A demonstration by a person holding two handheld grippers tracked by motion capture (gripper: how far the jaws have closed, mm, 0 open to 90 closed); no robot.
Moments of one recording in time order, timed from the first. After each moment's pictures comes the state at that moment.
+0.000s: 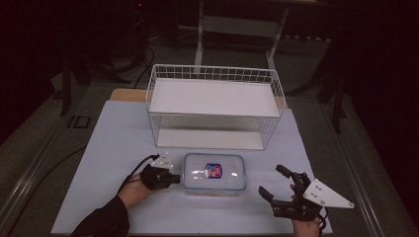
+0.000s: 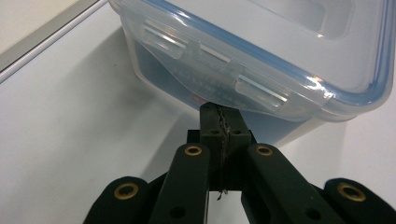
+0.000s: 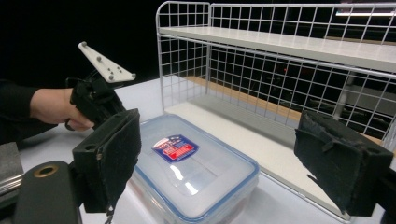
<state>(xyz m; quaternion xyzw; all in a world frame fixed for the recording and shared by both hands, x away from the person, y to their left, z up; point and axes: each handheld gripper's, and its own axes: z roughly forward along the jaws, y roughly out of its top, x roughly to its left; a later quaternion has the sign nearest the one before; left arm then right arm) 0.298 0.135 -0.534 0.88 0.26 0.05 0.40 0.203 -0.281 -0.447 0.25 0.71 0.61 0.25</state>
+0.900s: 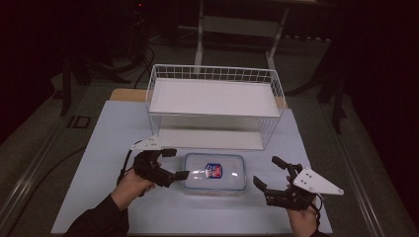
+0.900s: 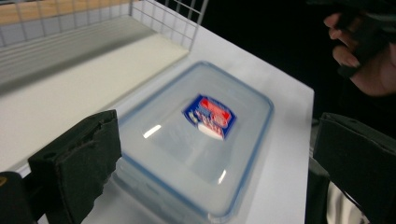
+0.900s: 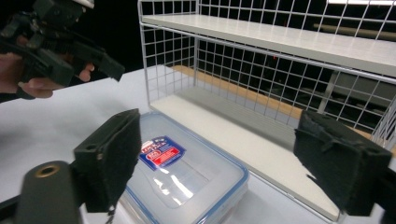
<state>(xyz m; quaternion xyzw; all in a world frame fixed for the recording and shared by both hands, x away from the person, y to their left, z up) 0.287 0.140 -0.452 0.79 0.30 0.02 0.54 0.222 -0.264 -0.434 0.27 0.73 0.58 0.26</state>
